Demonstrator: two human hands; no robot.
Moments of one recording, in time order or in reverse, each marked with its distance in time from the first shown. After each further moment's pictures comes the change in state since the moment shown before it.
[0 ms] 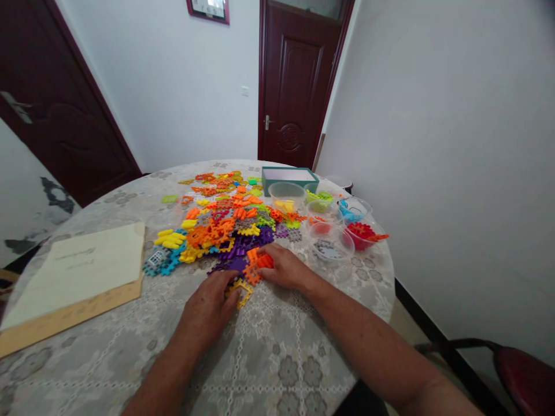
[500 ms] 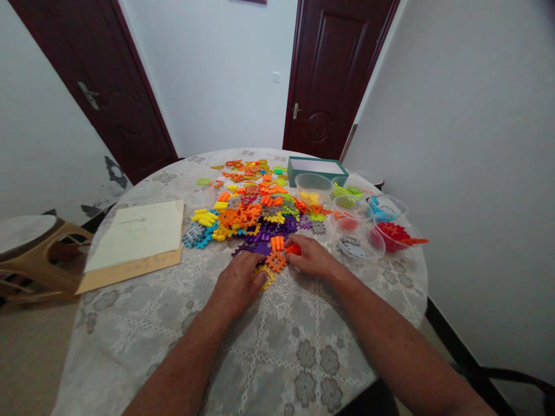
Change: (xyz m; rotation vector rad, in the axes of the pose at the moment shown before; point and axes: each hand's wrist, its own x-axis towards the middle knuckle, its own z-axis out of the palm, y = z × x) left_hand -0.005 0.013 -0.003 0.056 0.009 0.046; right_hand -0.002 0.007 -0.008 0.021 -0.050 -0.011
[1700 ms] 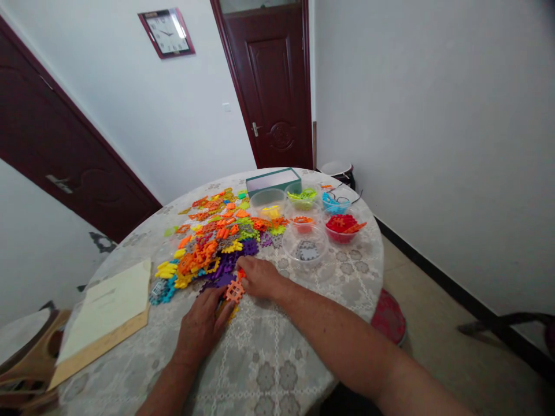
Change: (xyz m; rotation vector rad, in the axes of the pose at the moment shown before) left_hand 0.009 -0.023 0.022 0.334 0.112 0.140; right_hand 0.012 -0.004 0.017 -0.073 0.104 -0.018
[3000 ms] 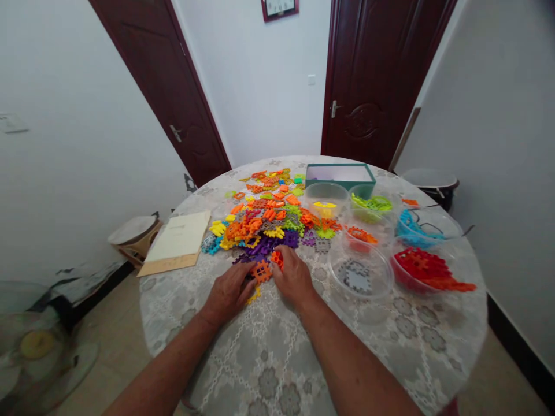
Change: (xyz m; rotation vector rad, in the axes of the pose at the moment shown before) left_hand -0.008 0.016 -0.007 -0.033 0.048 -0.108; right_hand 0.000 0.013 0.023 0.260 0.113 0.043
